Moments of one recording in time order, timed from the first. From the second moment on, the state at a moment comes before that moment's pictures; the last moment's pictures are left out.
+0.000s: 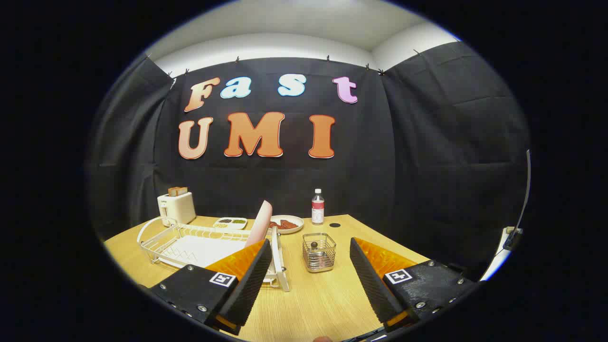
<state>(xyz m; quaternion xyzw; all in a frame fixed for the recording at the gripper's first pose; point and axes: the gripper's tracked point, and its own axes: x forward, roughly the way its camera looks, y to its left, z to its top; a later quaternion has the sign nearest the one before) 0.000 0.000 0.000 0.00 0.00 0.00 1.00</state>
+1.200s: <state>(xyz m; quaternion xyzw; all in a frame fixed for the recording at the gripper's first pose) 0.007 0.008 -0.017 0.00 0.02 0.00 1.00</state>
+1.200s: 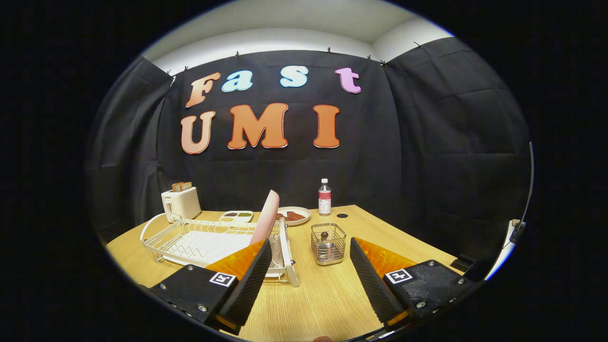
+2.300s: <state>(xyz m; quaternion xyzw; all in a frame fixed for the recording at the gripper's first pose) 0.063 0.077 0.038 -0.04 0.01 0.06 1.00</state>
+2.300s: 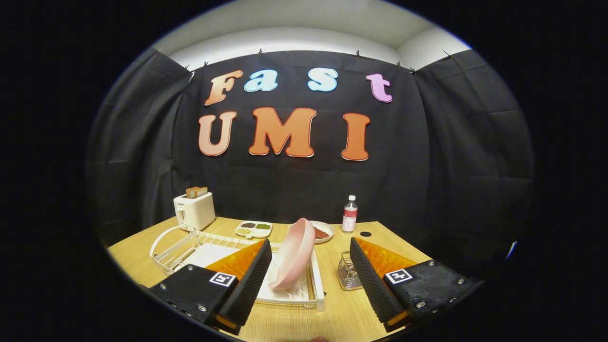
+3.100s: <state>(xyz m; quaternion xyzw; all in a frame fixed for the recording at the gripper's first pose) 0.179 0.082 -0.008 -0.15 0.13 -0.06 0.98</state>
